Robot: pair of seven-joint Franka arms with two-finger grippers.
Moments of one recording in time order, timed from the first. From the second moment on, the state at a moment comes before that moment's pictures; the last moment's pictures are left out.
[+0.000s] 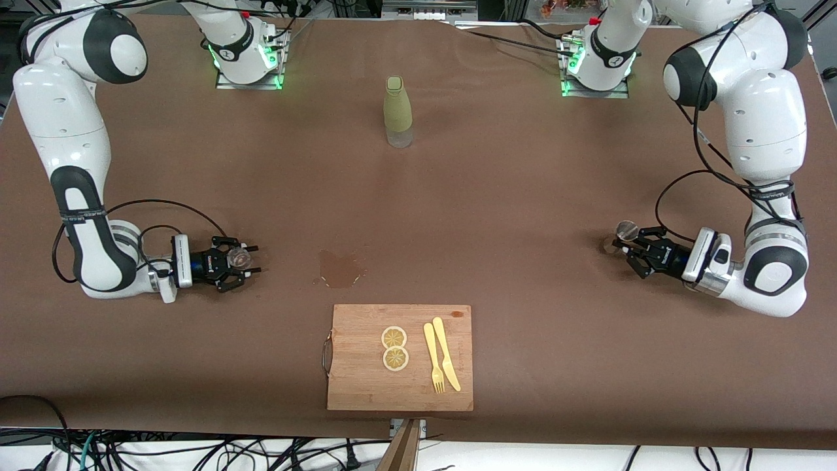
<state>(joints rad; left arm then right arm) 0.09 1.12 0.37 -1.16 -1.06 1.05 2.54 -0.33 1.11 0.16 -1.35 0.88 1.60 -2.40</state>
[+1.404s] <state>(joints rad) 0.13 1.21 0.41 -1.15 -1.05 1.04 2.62 -0.33 0.96 -0.05 -1.15 0.83 1.37 -1.97</state>
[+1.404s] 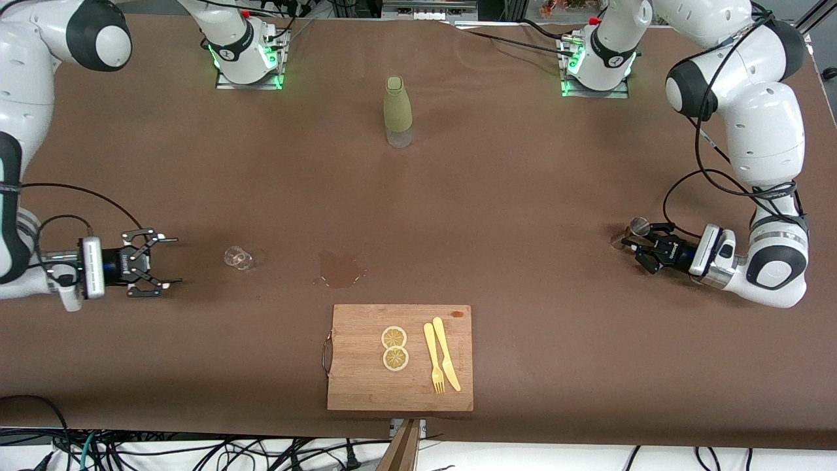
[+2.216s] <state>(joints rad) 0.15 1.13 0.45 -1.12 -1.05 1.16 2.69 -0.22 0.63 -0.05 -1.13 0.42 1.36 -1.22</state>
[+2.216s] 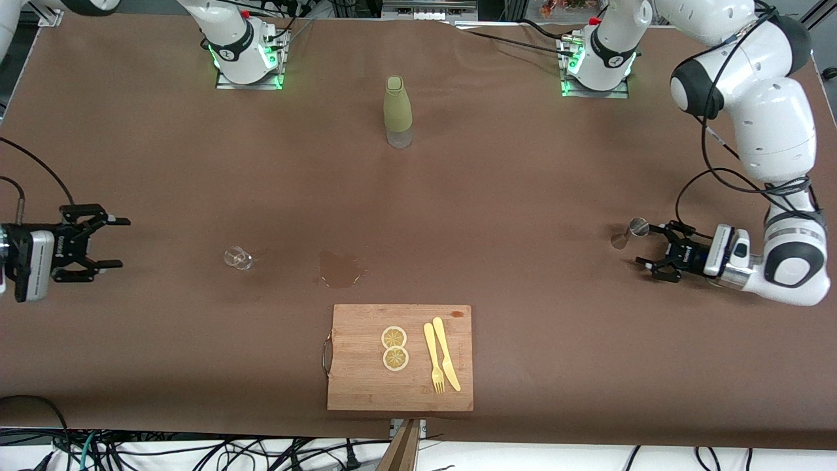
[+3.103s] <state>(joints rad) -0.04 0.35 0.44 -1.29 -0.47 1.60 2.16 -0.01 0.41 -0.03 -1.14 0.11 1.28 -0.16</state>
